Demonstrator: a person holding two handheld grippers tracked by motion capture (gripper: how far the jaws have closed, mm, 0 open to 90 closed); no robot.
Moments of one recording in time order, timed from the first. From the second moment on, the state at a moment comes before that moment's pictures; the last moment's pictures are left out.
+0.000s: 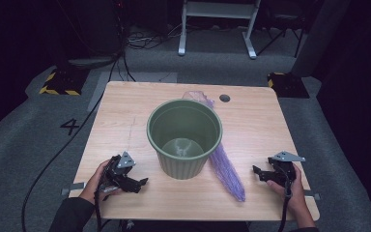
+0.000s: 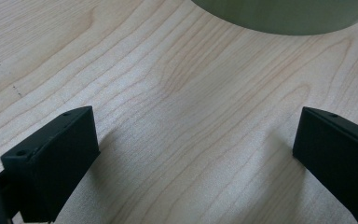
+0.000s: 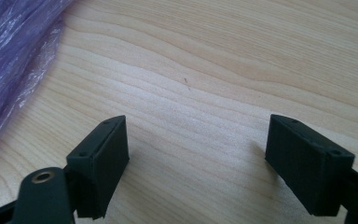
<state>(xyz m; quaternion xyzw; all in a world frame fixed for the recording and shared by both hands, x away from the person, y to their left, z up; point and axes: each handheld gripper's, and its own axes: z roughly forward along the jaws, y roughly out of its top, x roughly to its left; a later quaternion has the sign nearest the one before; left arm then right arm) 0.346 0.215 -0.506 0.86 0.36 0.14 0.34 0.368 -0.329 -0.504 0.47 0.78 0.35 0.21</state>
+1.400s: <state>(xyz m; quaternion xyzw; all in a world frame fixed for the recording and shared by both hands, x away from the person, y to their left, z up) 0.341 0.211 -0.505 0.86 0.35 0.14 0.34 0.325 -0.230 -0.493 0.19 0.90 0.39 0.10</state>
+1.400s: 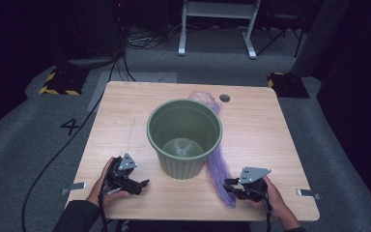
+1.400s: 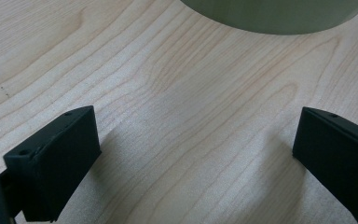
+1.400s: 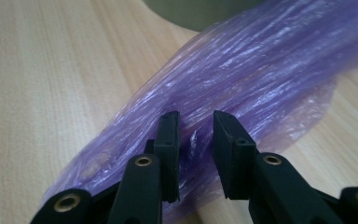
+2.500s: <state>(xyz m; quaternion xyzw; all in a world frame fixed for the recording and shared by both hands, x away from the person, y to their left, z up) 0.341 0.210 -0.506 0.86 0.35 0.13 0.34 0.395 -0.215 -0.461 0.25 0.85 0.44 0.17</state>
